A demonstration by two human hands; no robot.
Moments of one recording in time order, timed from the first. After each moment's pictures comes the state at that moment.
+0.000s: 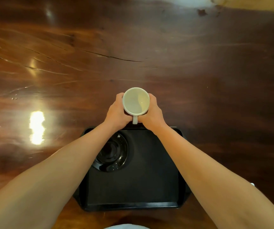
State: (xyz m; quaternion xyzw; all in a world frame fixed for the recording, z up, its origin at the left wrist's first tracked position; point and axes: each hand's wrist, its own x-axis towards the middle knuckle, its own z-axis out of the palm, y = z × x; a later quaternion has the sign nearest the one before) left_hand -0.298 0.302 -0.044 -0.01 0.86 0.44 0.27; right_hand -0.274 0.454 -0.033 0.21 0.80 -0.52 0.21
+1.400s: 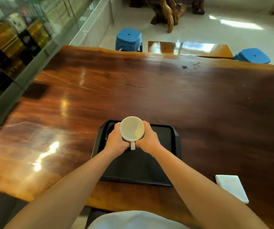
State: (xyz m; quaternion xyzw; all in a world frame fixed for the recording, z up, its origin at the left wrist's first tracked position) left_hand -0.076 0.267 0.083 -0.05 0.88 0.45 0.15; right_hand -0.077 0.417 0.096 0.09 0.84 -0.49 0.19
